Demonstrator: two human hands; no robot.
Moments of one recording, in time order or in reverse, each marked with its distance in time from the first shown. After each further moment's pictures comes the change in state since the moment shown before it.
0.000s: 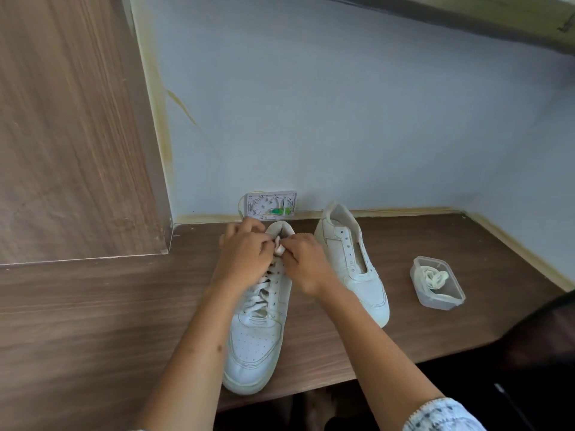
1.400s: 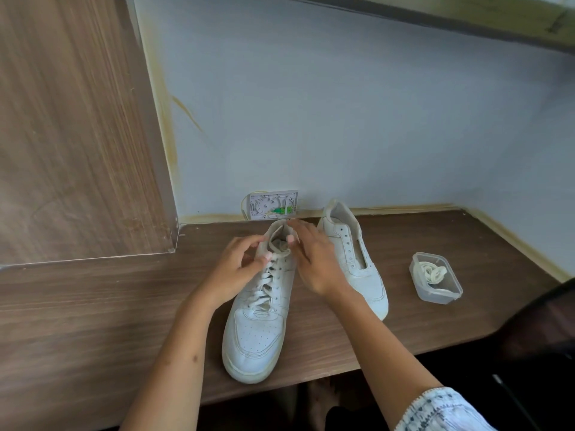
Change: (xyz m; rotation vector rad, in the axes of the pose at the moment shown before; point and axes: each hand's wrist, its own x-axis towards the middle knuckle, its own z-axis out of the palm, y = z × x) left_hand -0.031 -0.032 -0.005 -0.572 -0.173 -0.026; right_hand -0.012 0.016 -0.003 0.049 0.149 -0.040
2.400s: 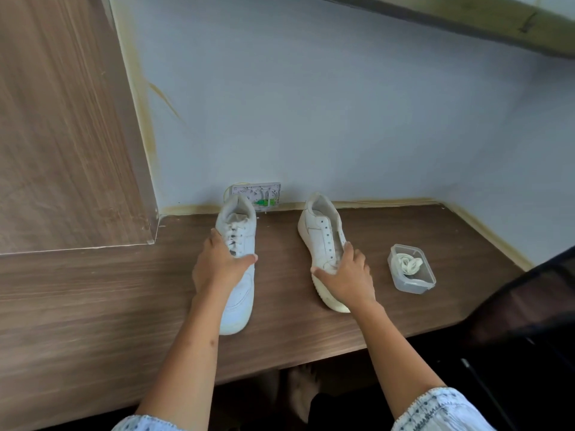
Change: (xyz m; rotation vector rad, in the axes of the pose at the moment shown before) left_hand 0.013 0.011 0.037 0.385 0.307 -0.460; right_hand -0.051 0.058 -0.043 -0.287 -0.105 0.682
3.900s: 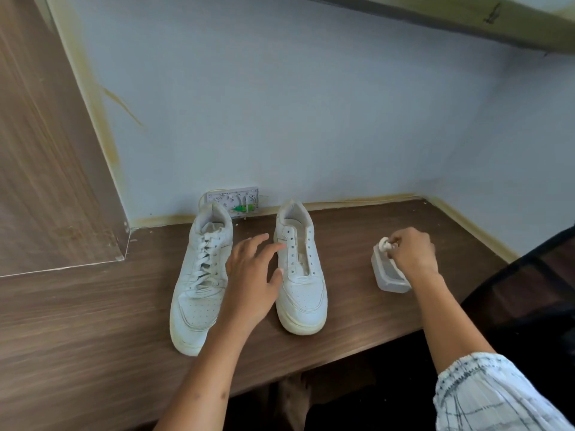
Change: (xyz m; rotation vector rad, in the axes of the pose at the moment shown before) left_hand -0.051 0.052 0.031 -0.072 0.030 0.638; right_hand 0.066 0.088 -0.103 -0.072 0.246 0.131
